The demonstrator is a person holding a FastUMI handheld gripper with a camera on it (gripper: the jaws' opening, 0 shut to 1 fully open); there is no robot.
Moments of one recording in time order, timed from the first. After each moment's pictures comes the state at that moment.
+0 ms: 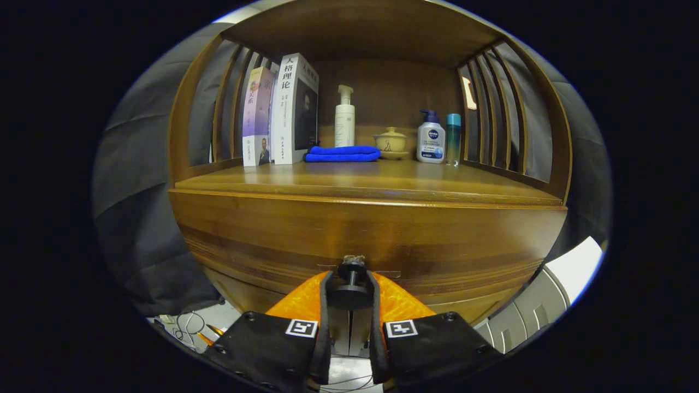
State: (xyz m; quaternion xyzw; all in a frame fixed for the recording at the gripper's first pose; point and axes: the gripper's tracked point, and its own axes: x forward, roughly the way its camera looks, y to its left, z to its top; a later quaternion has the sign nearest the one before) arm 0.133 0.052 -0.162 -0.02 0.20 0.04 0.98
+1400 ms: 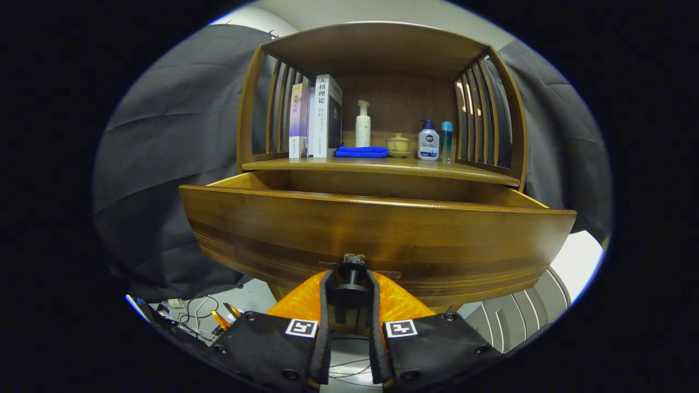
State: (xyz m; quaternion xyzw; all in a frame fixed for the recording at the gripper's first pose) arm -0.008 0.055 -0.161 -0.02 0.19 0.09 0.98
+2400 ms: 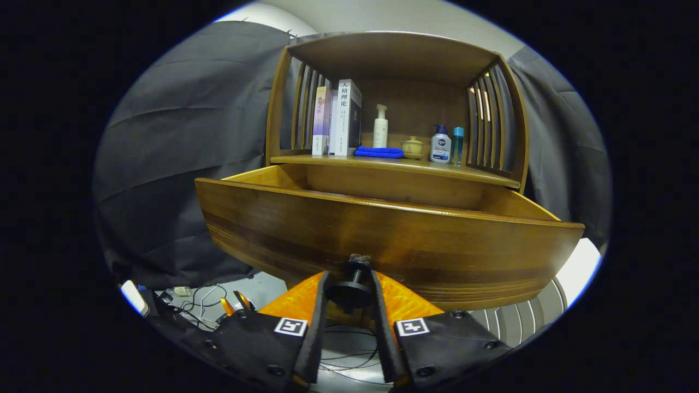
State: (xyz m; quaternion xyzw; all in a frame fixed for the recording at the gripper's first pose) arm -0.054 0.064 -0.155 -0.05 0.17 0.13 0.97
